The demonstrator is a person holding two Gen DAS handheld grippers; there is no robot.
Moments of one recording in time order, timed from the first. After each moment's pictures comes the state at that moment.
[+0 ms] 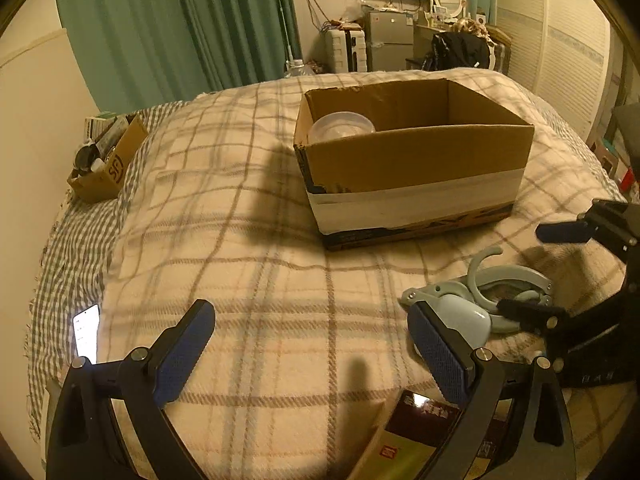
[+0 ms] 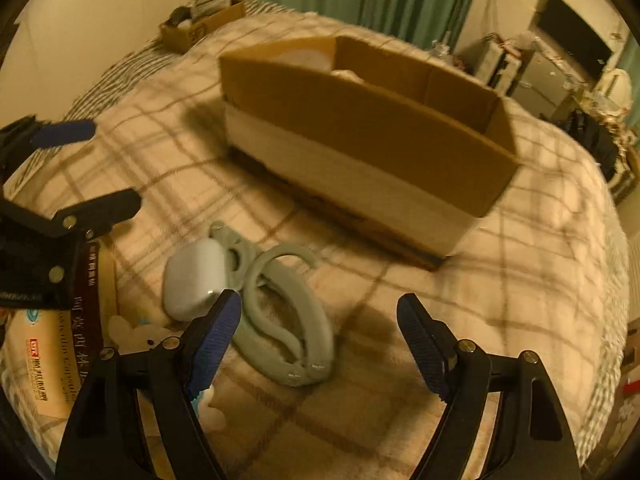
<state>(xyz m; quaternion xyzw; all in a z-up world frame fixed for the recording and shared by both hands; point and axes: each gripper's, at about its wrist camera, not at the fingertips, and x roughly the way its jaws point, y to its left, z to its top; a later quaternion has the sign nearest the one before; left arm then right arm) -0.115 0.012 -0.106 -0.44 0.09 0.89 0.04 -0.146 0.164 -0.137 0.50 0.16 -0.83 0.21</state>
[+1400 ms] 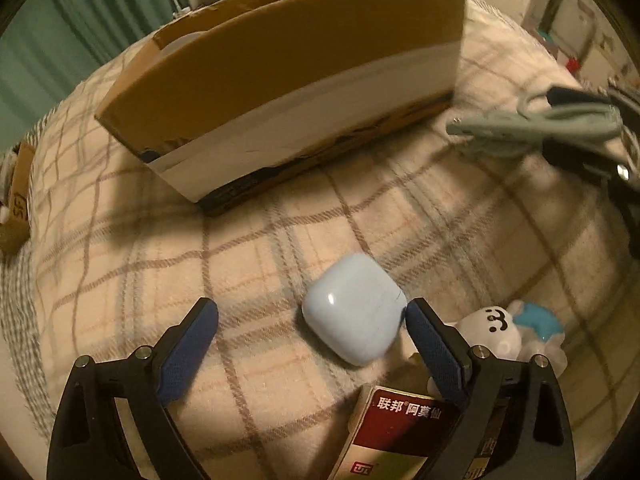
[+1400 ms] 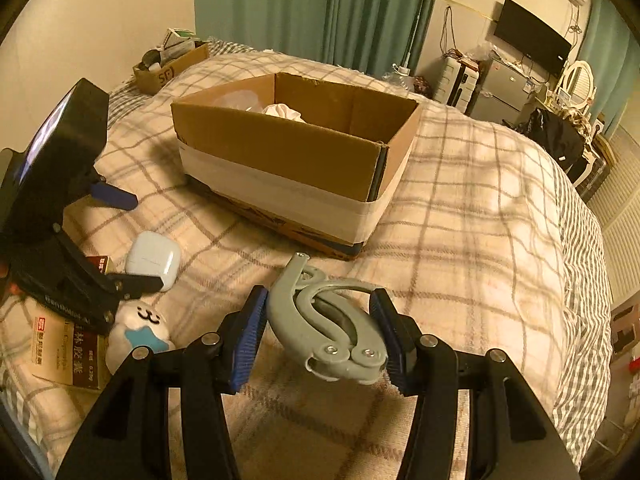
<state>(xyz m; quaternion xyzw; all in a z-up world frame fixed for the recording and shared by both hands) -0.146 0.063 -0.155 -0.56 0.20 0.78 0.18 -0.126 0.221 -0.110 0.43 0.14 -0.88 0.15</state>
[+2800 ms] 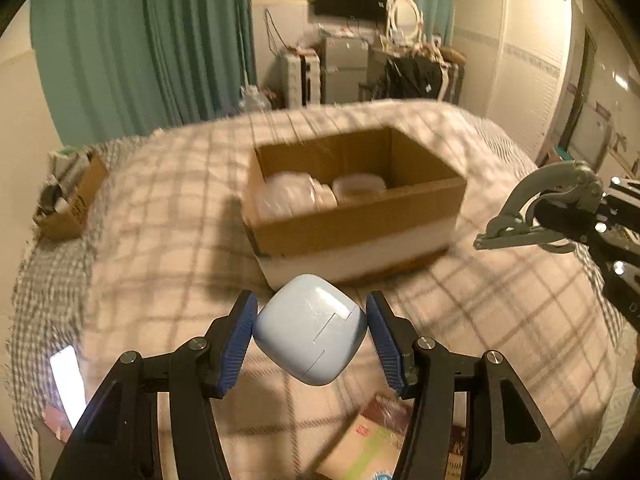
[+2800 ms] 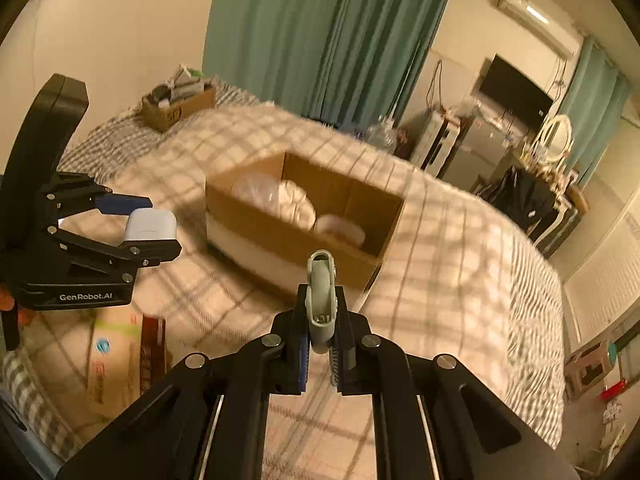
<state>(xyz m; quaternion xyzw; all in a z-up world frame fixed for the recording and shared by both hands) -0.118 0.027 -0.055 -0.40 0.07 0.91 0.13 -0.099 0.176 -0.017 0.34 0.18 -0.91 0.13</state>
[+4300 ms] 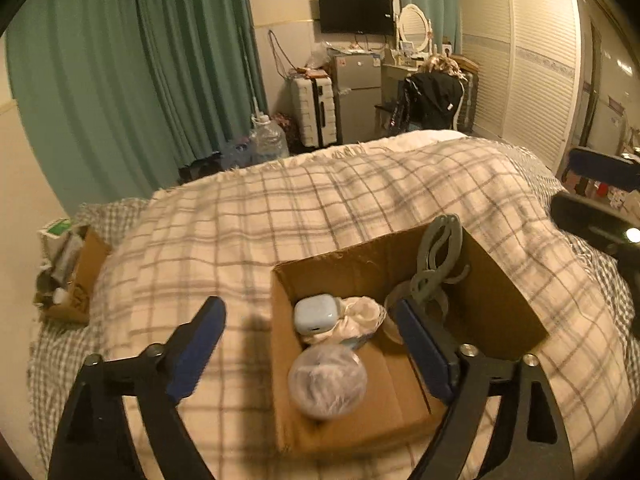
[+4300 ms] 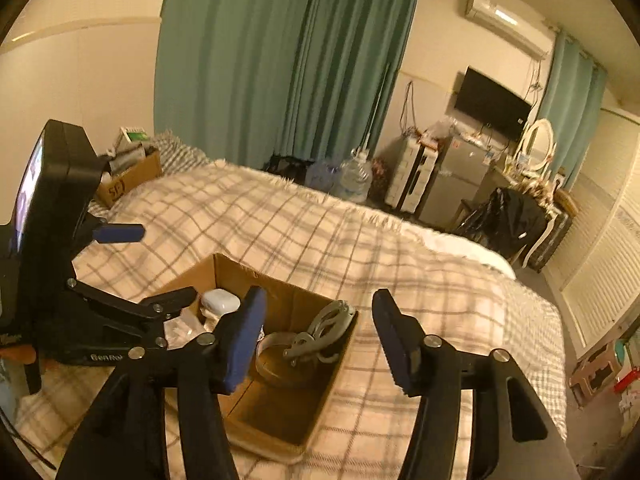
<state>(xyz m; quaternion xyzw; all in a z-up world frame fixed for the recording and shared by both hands) -0.257 0.055 -0.019 -0.36 0.10 0.92 0.11 -0.241 0.191 0.027 0.29 0.14 -0.94 0.10</state>
